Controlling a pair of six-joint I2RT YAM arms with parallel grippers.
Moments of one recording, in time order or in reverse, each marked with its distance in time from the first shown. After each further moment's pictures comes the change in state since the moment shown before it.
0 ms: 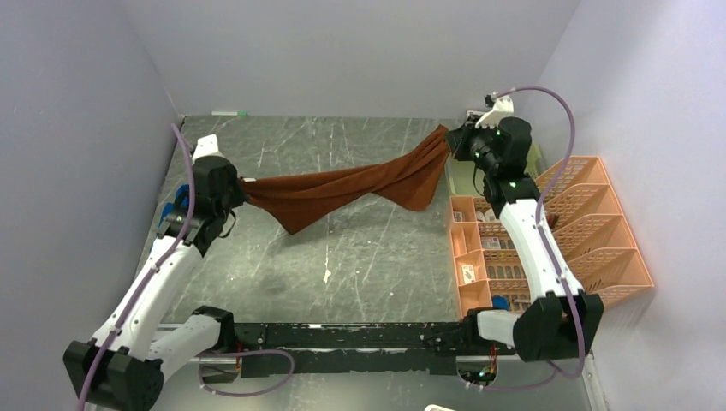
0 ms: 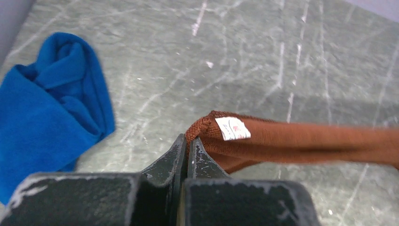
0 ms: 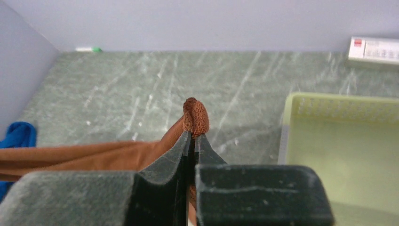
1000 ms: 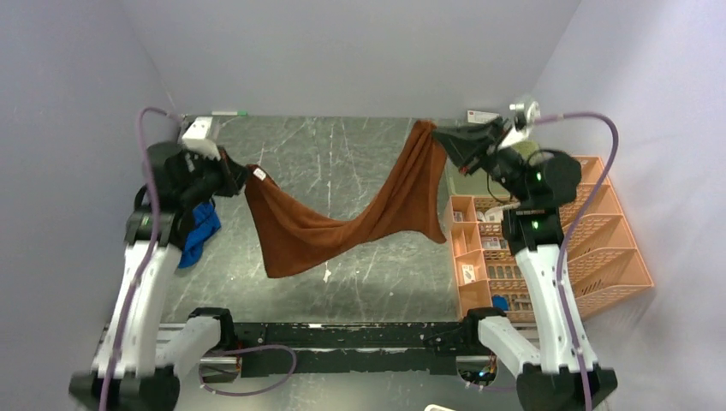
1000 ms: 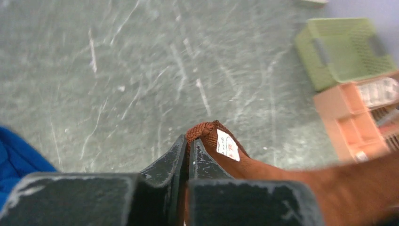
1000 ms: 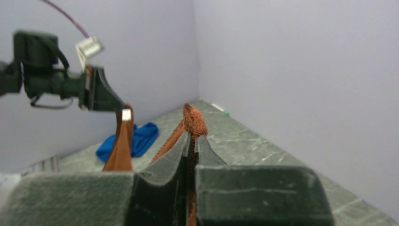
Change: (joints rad) left arm 0.241 -0.109 0.166 -0.067 0.742 0.237; right arm 0.010 -0.390 -0.105 0.408 -0.578 0.163
